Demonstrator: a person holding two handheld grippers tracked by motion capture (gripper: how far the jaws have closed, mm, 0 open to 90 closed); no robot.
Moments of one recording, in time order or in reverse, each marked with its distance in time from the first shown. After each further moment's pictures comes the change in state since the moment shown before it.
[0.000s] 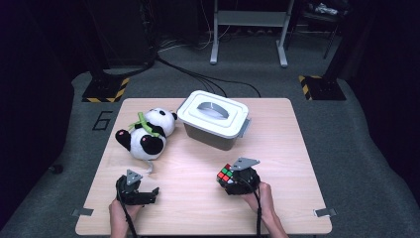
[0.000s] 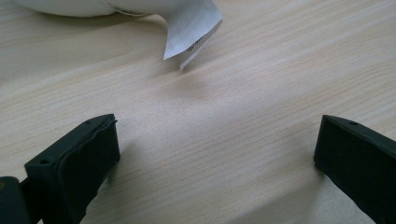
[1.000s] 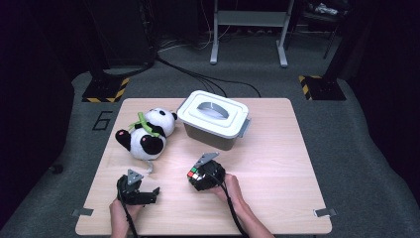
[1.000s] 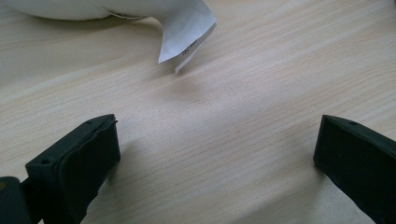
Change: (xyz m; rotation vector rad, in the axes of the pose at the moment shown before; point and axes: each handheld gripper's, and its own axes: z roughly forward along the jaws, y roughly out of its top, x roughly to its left) left arm -0.001 0.001 0.000 0.009 -0.010 0.006; right arm 0.038 0.047 0.085 0.083 0.109 -0.070
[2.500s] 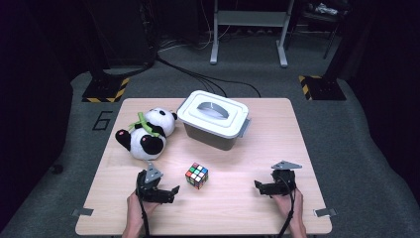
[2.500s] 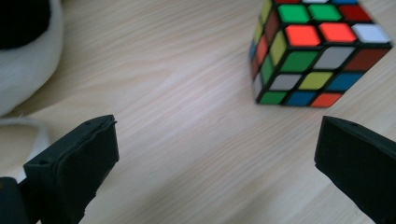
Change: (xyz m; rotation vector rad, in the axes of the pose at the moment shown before) left arm -0.056 0.039 0.001 -0.084 -0.168 0.125; right arm -0.101 -0.157 -0.117 -0.074 -0.287 0.392
